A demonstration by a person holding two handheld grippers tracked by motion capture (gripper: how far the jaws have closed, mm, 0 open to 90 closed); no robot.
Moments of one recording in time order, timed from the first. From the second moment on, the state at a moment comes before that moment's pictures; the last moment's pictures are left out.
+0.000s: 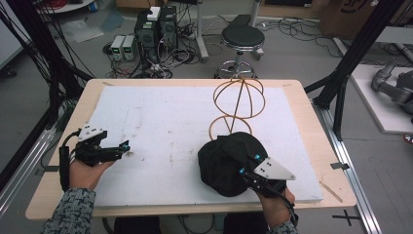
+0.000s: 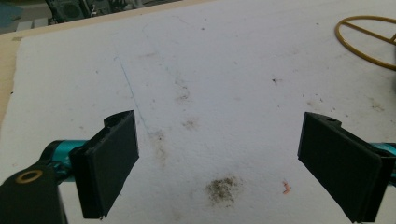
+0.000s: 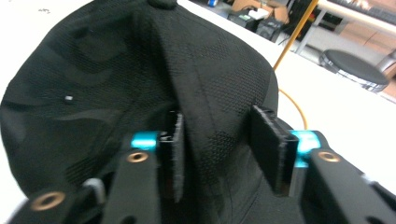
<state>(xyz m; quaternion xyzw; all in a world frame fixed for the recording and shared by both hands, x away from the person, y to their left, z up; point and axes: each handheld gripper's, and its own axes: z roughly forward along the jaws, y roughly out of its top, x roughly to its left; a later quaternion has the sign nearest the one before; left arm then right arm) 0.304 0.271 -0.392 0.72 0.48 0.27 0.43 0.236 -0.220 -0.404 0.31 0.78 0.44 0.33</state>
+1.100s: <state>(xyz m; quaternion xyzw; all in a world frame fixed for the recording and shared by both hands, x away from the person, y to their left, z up) 0.303 0.279 -0.393 0.72 0.49 0.27 0.42 0.221 -0.253 -0.375 0.33 0.72 0.46 0.40</state>
